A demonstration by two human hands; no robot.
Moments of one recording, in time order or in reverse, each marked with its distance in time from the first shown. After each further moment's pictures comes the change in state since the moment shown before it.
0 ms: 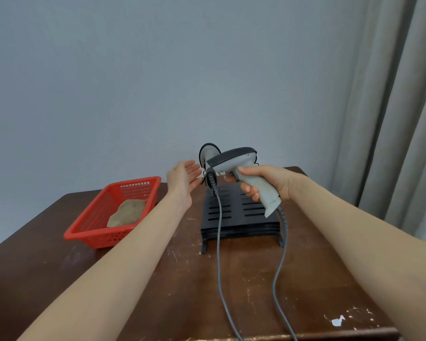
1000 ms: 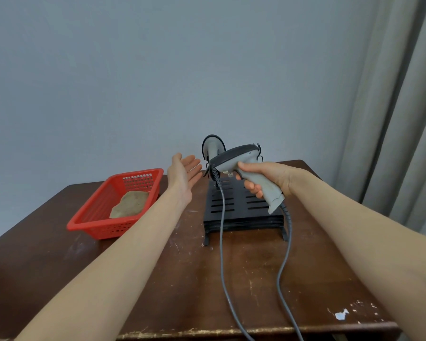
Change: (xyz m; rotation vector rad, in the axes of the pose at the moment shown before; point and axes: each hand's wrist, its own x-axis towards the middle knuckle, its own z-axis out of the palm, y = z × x) left_hand 0.003 -0.004 -0.010 -0.023 -0.016 -0.047; right_hand 0.006 0.004 0.003 -0.119 0.025 0.023
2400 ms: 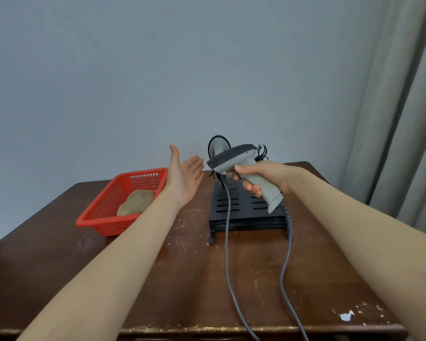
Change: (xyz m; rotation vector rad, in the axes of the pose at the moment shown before) left_hand 0.004 0.006 -0.020 -0.113 -0.339 -0.067; right_hand 0.003 -0.009 0.015 -0.142 0.055 -0.039
